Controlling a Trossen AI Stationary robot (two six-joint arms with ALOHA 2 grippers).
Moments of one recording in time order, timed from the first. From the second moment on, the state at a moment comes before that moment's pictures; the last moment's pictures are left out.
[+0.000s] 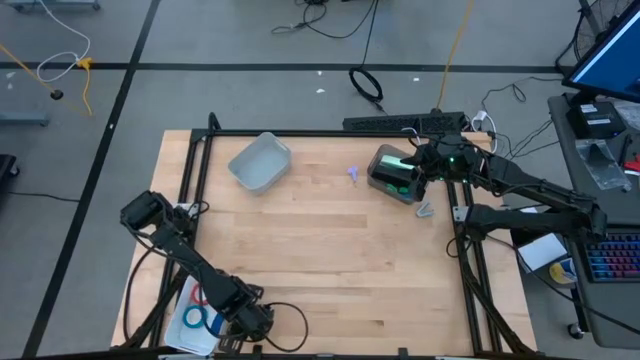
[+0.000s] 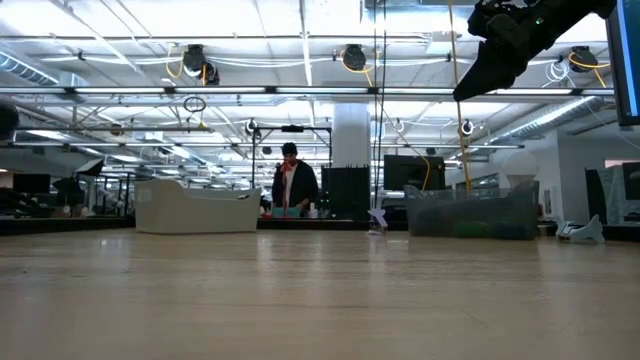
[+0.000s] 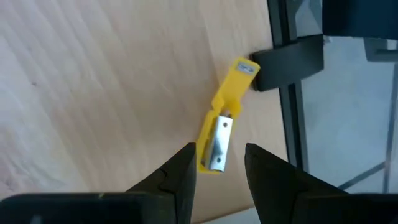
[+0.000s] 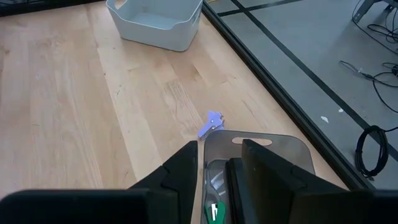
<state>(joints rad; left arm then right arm) -0.75 1.83 1.16 -0.61 0.30 -0.53 -0.45 0.79 0.78 -0.57 0.02 -0.04</state>
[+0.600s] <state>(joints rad) -0.77 1.91 1.16 -0.57 0.32 -0.50 -0.45 0.79 0.78 -0.57 0.02 -0.04</state>
